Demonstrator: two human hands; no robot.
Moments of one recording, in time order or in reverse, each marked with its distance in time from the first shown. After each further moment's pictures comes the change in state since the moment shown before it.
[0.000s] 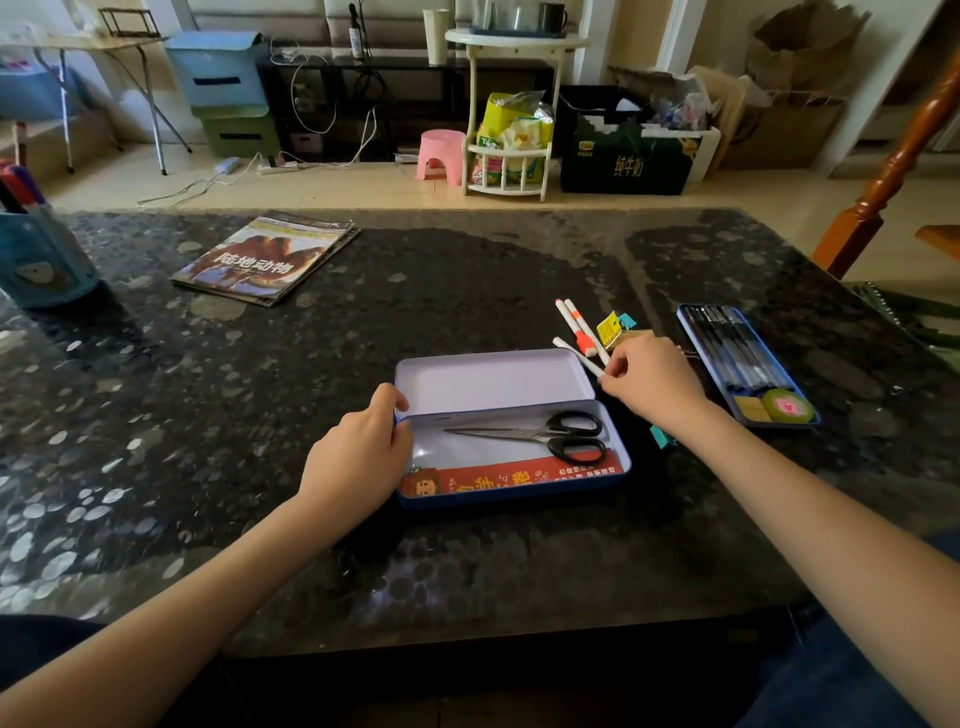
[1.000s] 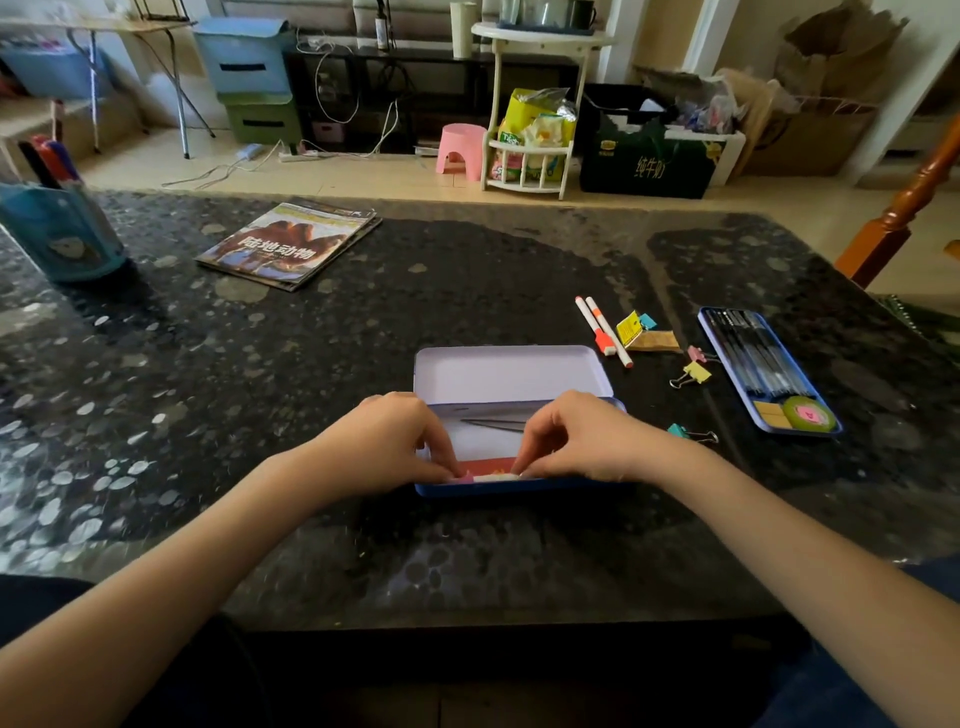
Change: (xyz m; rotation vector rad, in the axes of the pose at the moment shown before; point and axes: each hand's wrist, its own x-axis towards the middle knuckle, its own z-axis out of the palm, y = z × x) left_hand 0.001 0.005 -0.030 0.162 -0.408 0.367; right_hand -0.060 -0.075 -0.006 0.322 -0.736 -0.320
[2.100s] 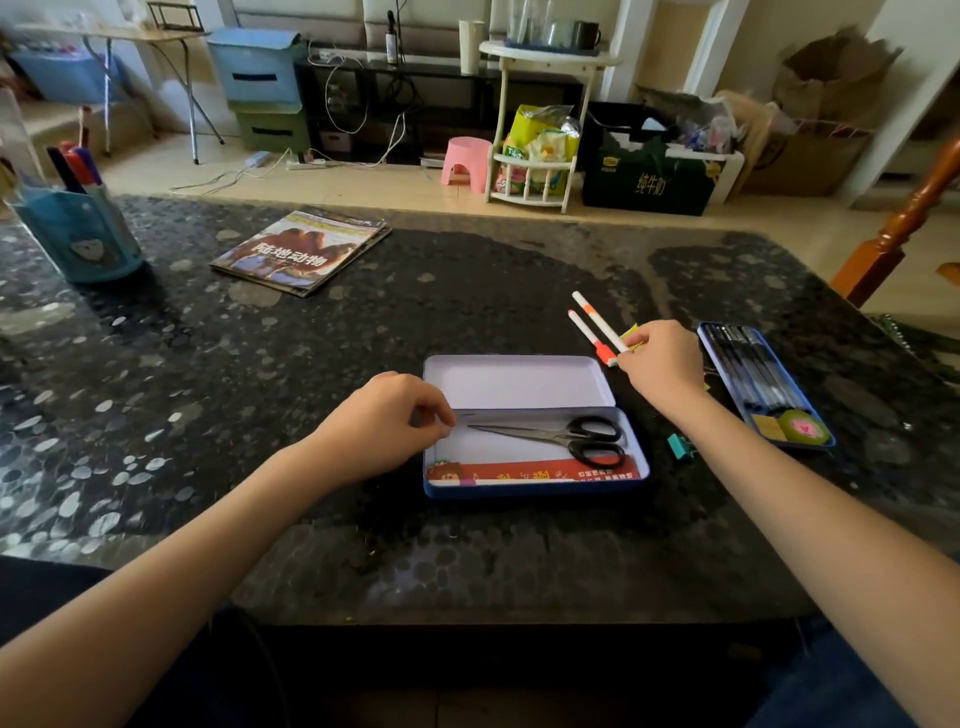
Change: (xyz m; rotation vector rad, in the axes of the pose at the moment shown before) left_hand -0.002 -0.007 -0.007 -0.123 0.260 -0.050; right_hand 0.040 0.065 -0.059 -0.114 0.960 0.356
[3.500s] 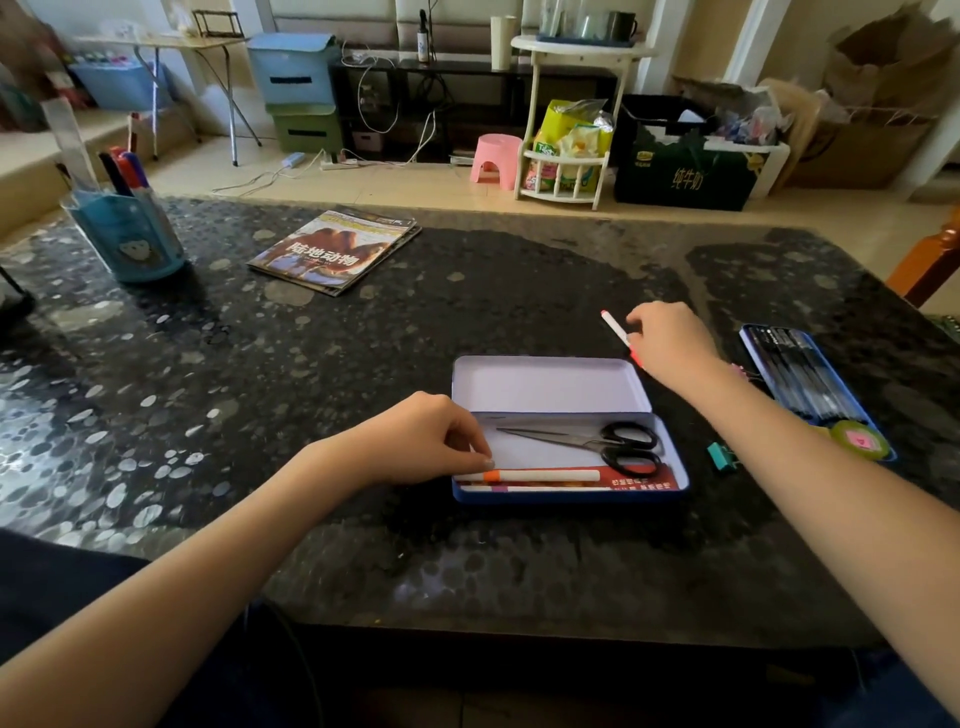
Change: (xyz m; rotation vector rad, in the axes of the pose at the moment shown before) left_hand 0.001 -0.001 0.000 -0.090 -0.269 -0.032; right_hand 0.024 -0.030 0.007 -0.376 -0.176 -0.195
